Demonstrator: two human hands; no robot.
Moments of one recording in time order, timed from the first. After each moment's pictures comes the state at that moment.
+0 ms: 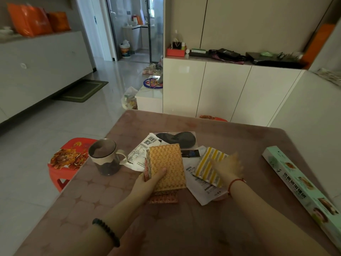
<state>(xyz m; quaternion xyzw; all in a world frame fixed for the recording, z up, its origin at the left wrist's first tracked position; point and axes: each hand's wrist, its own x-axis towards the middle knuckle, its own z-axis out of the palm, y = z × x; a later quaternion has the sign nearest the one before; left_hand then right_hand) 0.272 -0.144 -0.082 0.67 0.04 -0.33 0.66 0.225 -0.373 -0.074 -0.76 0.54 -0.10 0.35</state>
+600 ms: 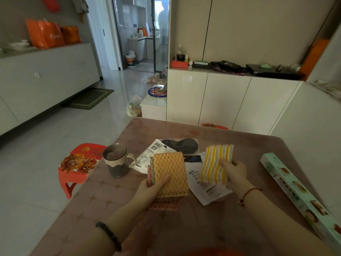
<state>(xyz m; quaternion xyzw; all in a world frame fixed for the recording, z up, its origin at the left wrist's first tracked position) 0.242 -0.120 -0.046 0.67 0.03 -0.34 0.65 0.187 -0.352 -0.025 -0.58 0.45 -0.17 0.66</state>
